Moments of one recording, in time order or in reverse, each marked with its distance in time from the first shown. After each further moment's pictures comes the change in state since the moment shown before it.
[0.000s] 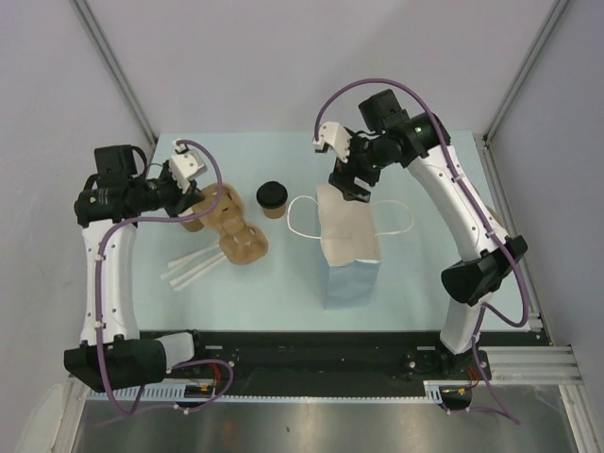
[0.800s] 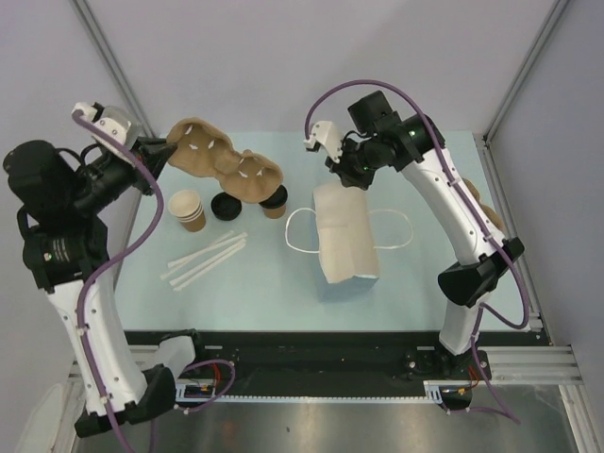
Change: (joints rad) left arm 0.084 -0.151 0.304 0.309 0.073 -0.639; right arm 0.063 0.018 0.035 -0.016 0.093 0.096
